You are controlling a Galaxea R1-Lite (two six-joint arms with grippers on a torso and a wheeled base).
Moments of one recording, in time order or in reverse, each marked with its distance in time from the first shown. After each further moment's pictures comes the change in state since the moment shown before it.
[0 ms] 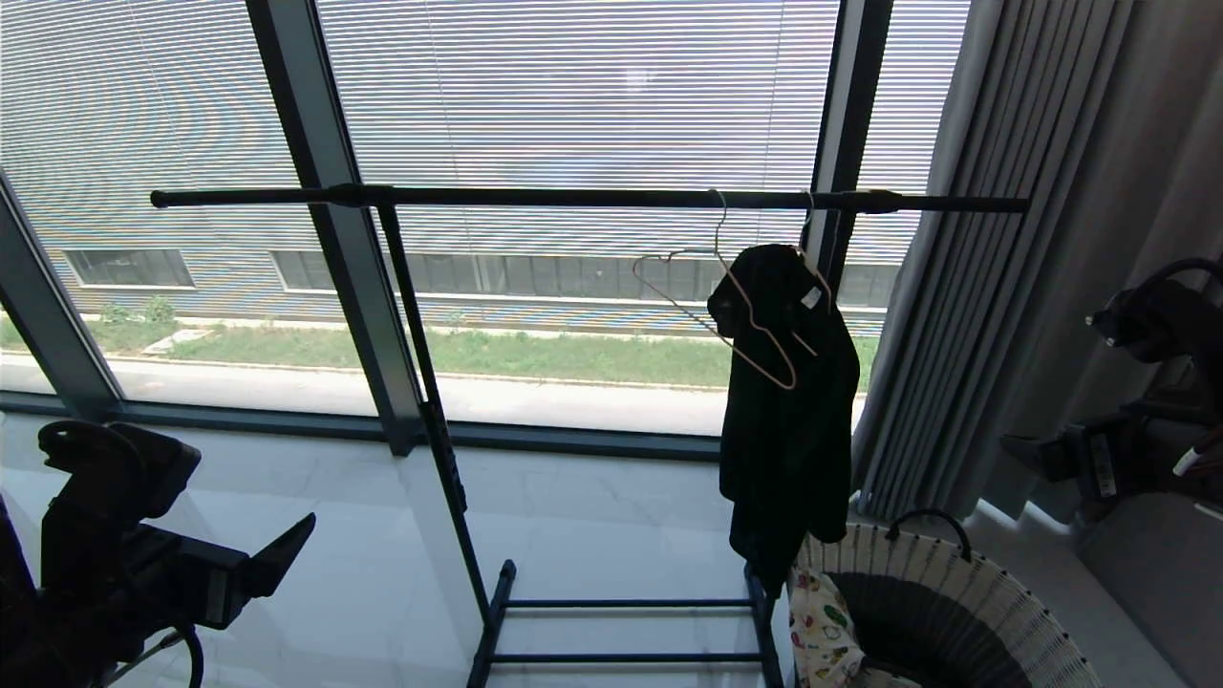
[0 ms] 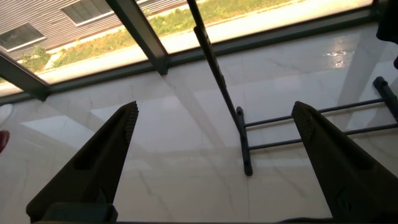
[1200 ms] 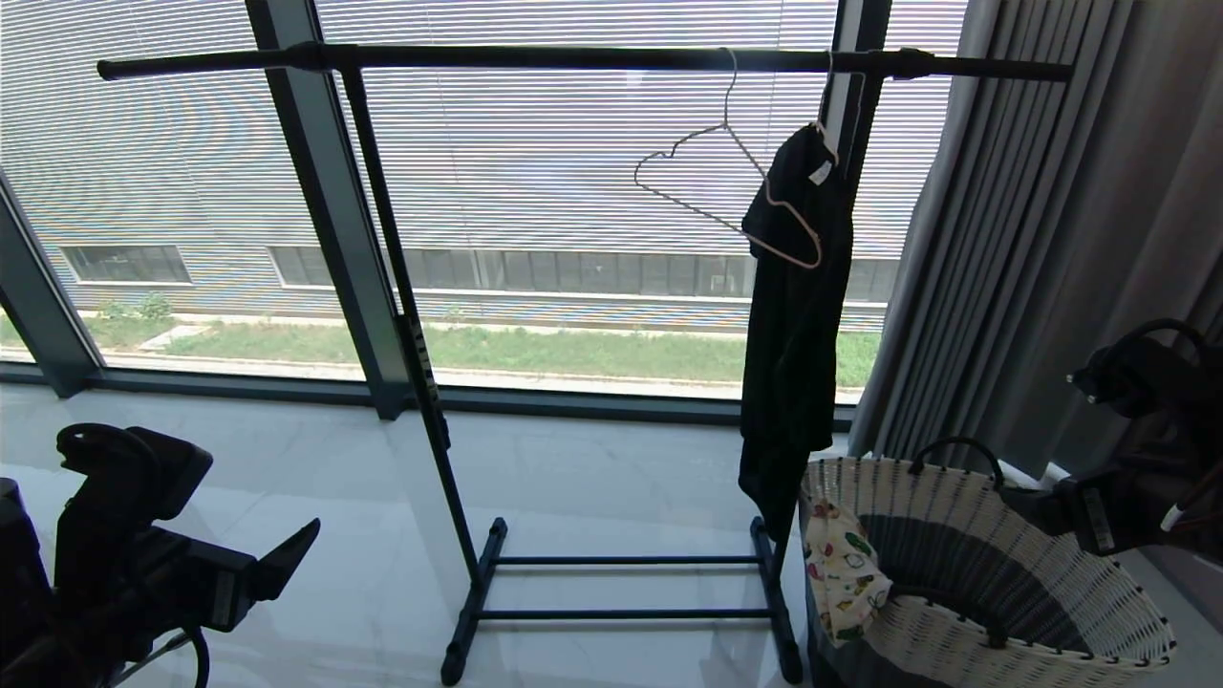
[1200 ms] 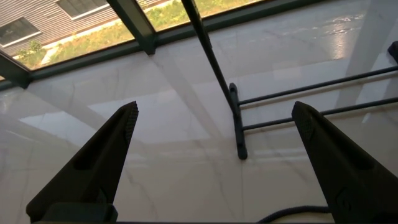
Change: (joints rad) left arm 0.000 0.025 0.000 0.000 0.000 0.006; right arm 0.000 0.004 0.103 -0.003 0.000 -0.001
